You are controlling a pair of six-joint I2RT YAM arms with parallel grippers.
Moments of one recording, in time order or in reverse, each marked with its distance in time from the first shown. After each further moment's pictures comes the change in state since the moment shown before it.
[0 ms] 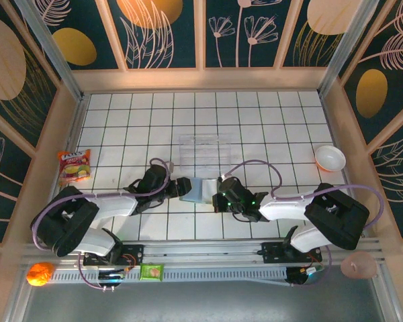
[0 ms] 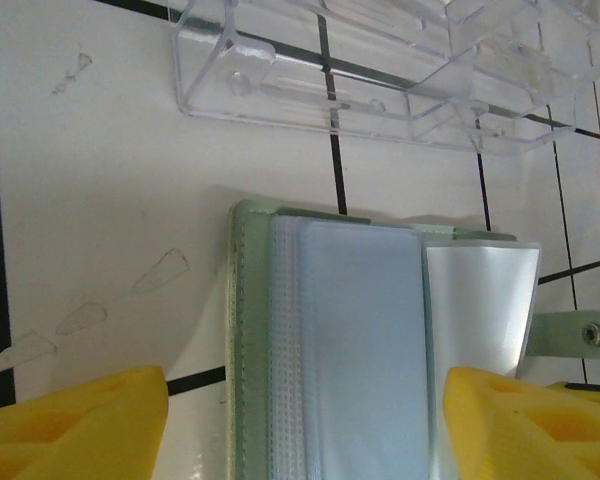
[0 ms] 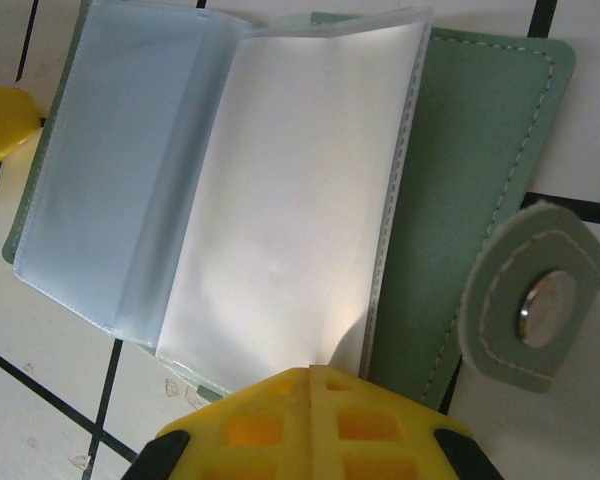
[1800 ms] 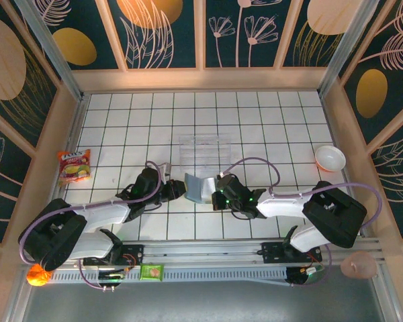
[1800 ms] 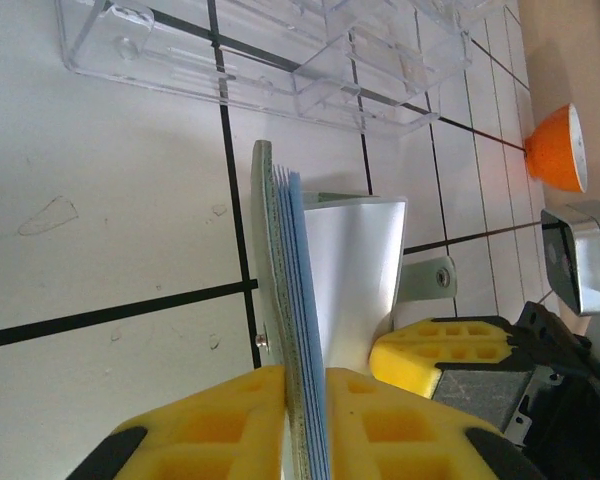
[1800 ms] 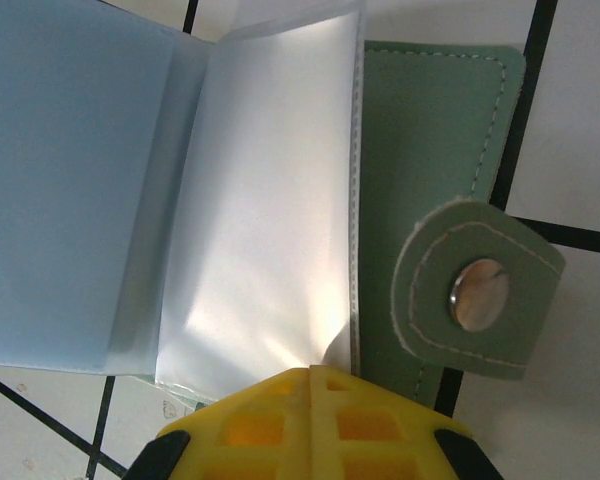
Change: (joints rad) left arm 0.006 -0.142 -0.089 0.082 0.127 -0.093; right arm -0.012 0.024 0.052 -0.060 -0.002 -0.001
